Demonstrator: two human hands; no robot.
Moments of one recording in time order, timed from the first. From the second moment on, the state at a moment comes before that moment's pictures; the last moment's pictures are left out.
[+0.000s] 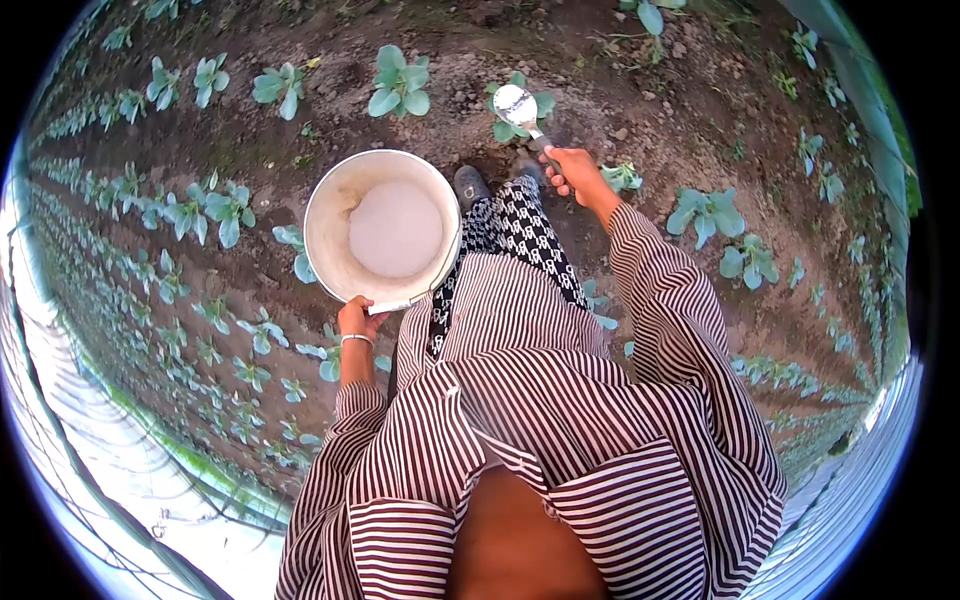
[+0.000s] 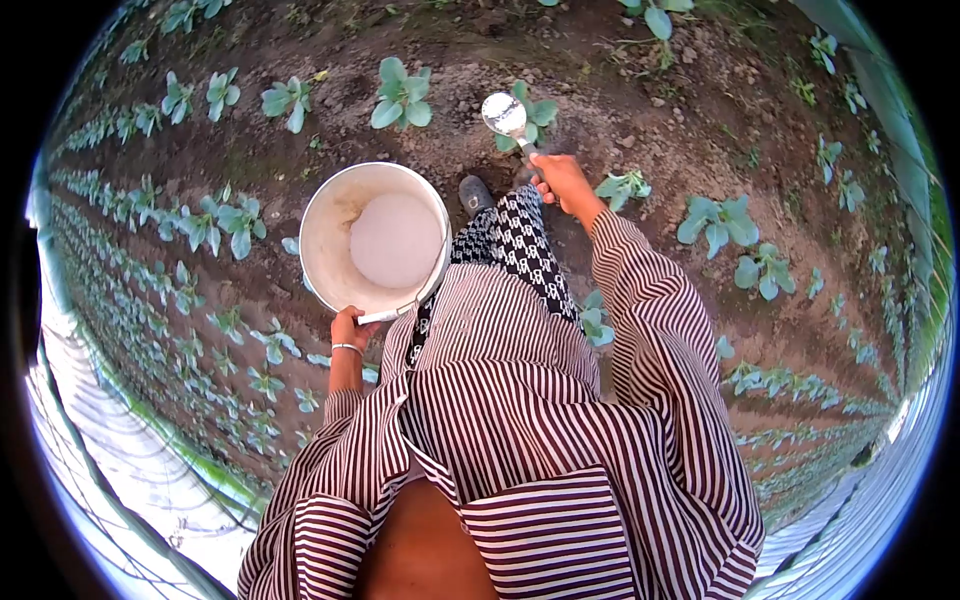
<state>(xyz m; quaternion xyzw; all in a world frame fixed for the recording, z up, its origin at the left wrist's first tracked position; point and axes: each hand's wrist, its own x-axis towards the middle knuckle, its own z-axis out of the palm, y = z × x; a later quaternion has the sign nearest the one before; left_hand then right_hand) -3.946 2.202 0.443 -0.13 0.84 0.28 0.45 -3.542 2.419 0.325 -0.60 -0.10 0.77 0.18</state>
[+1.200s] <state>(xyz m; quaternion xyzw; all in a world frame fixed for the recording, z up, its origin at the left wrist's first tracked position) -4.374 2.388 0.428 -0.09 0.83 0.28 0.48 -3.735 2.405 0.441 -0.72 0.04 0.59 0.36</state>
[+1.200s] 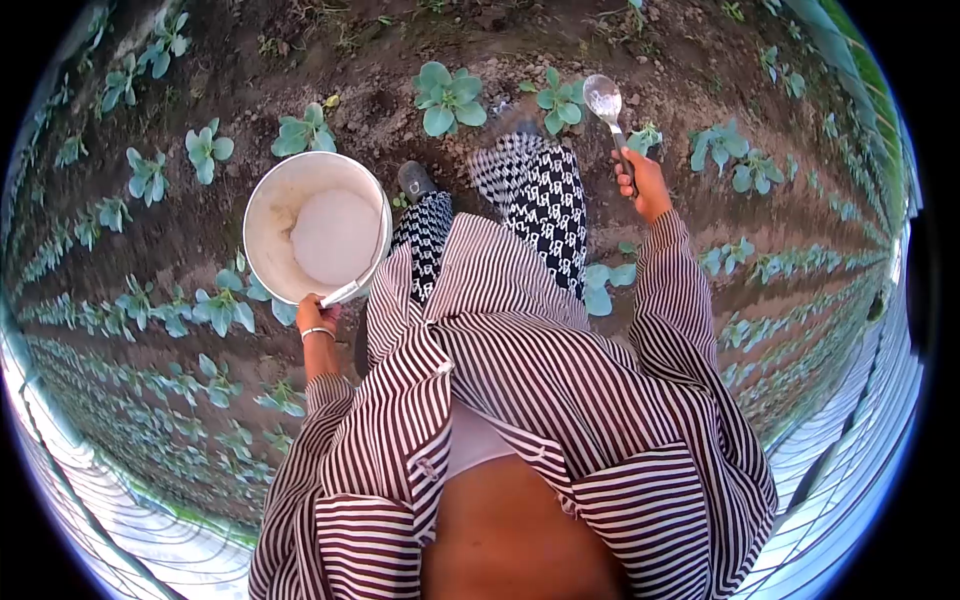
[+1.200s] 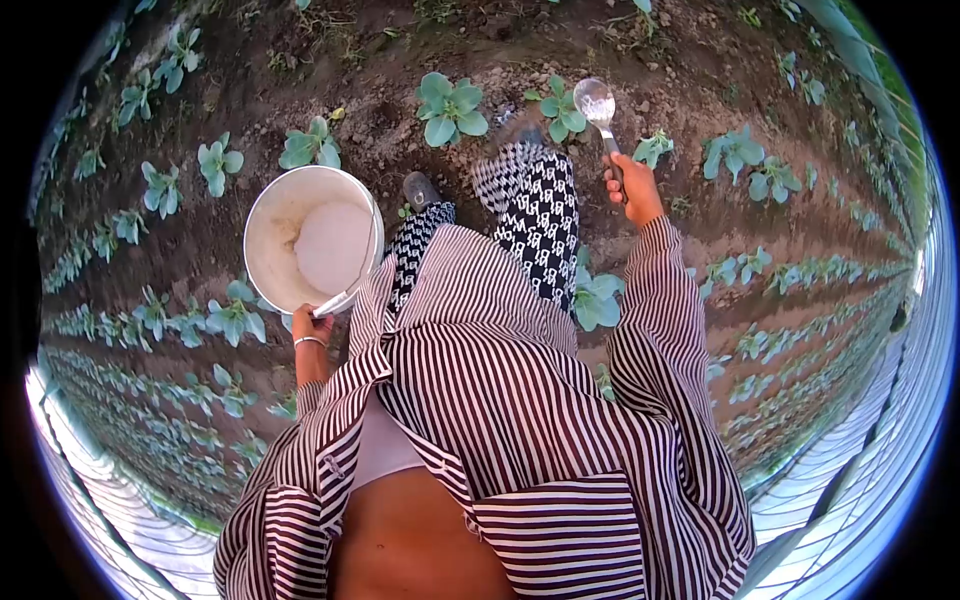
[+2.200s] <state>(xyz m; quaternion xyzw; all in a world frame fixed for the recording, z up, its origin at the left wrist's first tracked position) -4.186 2.519 0.491 0.43 0.82 0.00 0.38 -3.881 2.446 0.433 -0.58 -0.25 0.76 0.14</state>
